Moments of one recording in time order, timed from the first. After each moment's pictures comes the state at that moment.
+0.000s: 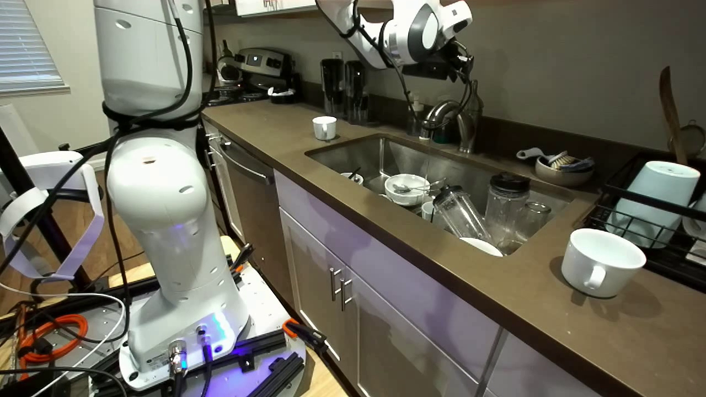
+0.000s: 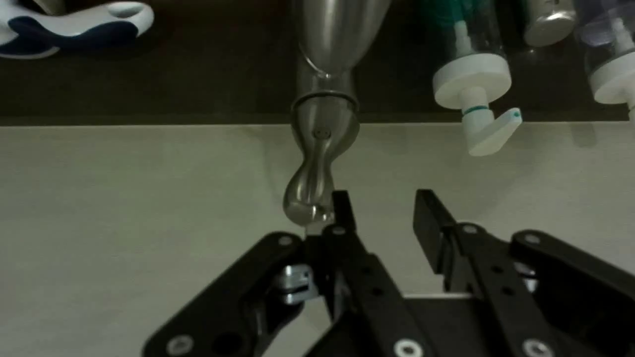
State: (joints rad) arm -0.10 0.25 0.12 -1.83 -0.25 3.00 0.25
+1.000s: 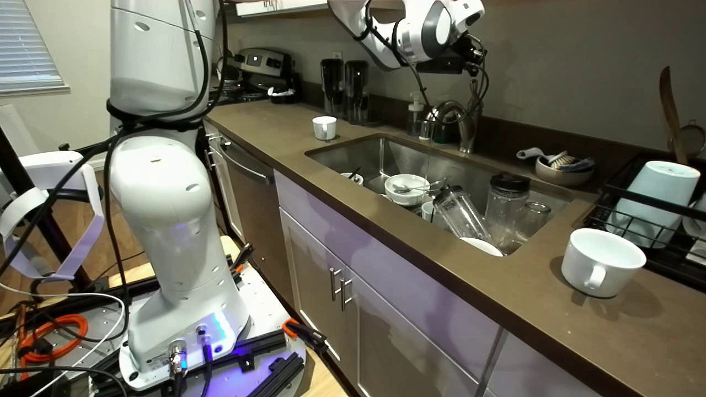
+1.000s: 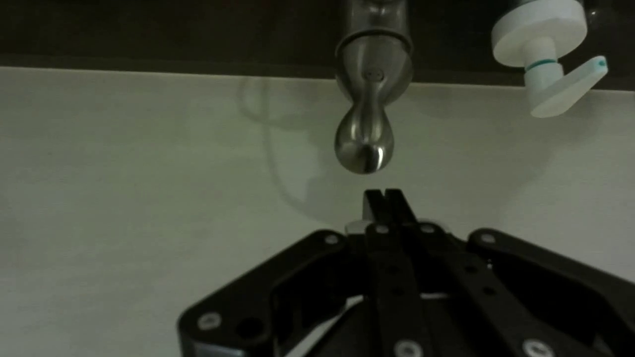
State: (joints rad) arm -0.04 0.33 0.03 -1.71 -0.29 3.00 0.26
